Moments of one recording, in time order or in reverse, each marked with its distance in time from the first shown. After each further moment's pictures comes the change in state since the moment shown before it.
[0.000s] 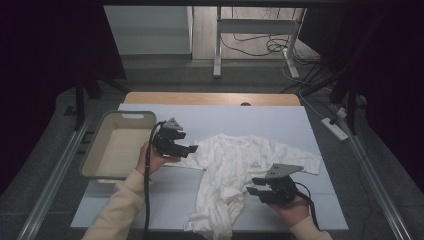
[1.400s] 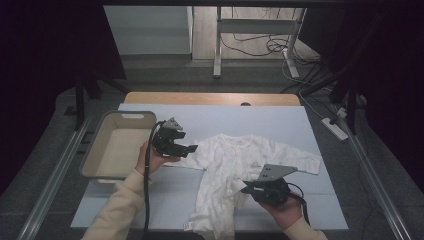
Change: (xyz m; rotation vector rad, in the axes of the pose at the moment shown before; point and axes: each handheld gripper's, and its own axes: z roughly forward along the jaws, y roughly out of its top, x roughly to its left) left arm 0.000 0.001 -0.001 0.004 0.006 0.007; right arm 0.026 0.028 0.001 -0.083 0.071 -0.086
